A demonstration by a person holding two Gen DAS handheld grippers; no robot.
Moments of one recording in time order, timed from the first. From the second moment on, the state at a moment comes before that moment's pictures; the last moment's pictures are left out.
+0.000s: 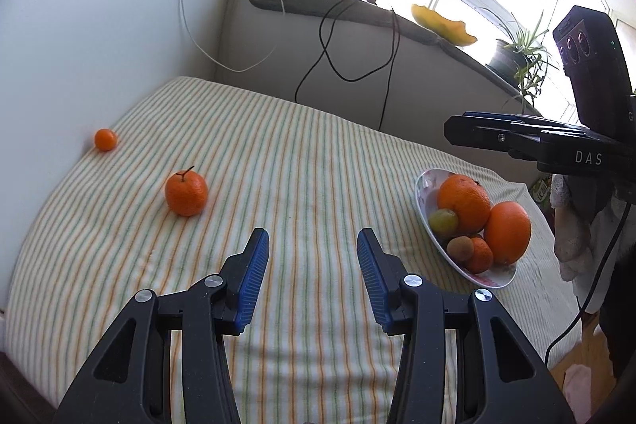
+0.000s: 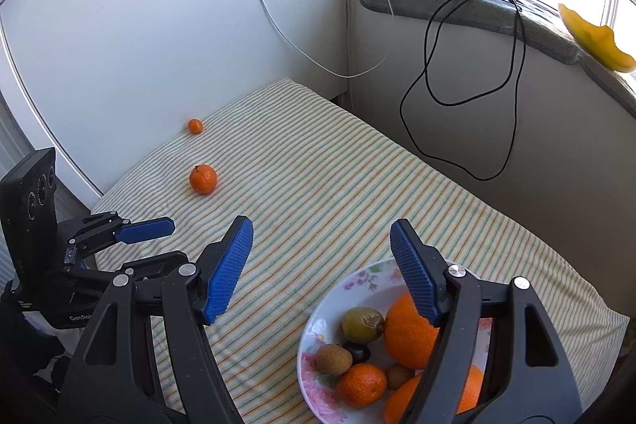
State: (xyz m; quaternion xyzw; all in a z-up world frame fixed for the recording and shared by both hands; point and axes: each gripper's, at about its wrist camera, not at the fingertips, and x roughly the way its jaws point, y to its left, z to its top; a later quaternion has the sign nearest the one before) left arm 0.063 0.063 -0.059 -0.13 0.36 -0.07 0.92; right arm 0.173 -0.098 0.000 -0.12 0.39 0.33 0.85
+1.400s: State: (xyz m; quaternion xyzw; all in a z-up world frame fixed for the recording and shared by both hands) left arm 0.080 0.146 -0.084 -0.15 0.35 -0.02 0.92; right arm 0.243 0.146 -0.047 -0.14 0.48 0.47 0.73
